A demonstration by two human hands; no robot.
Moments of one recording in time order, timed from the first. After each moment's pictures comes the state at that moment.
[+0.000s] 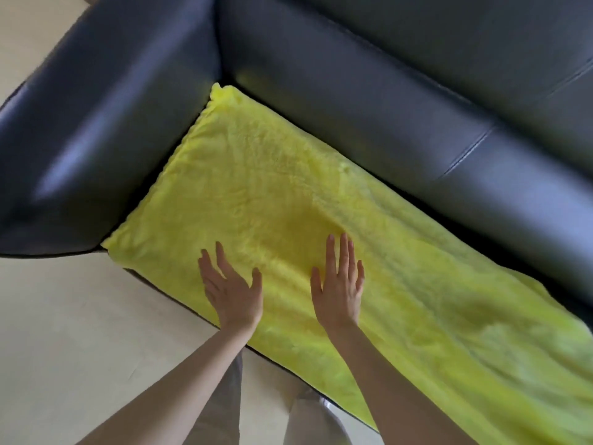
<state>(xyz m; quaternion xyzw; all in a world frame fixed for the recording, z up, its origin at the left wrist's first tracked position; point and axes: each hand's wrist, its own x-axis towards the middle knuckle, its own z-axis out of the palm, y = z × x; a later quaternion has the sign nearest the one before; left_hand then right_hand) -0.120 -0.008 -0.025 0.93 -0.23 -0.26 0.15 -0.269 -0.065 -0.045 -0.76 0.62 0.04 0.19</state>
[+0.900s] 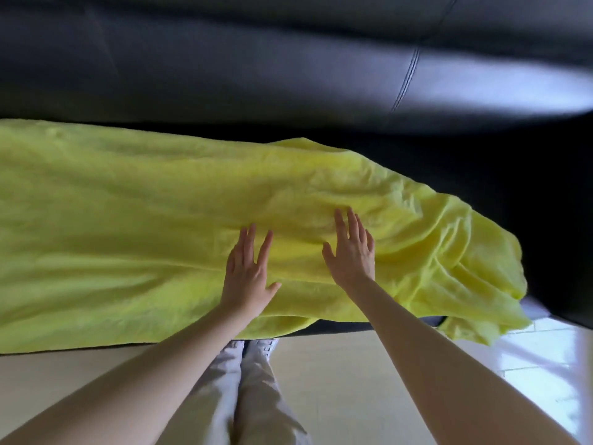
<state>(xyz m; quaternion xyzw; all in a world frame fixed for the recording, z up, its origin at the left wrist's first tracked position) -0.456 0.017 -0.014 0.57 -0.77 -0.28 -0.07 -0.665 0.011 0.001 -0.58 0.78 0.09 0.22</state>
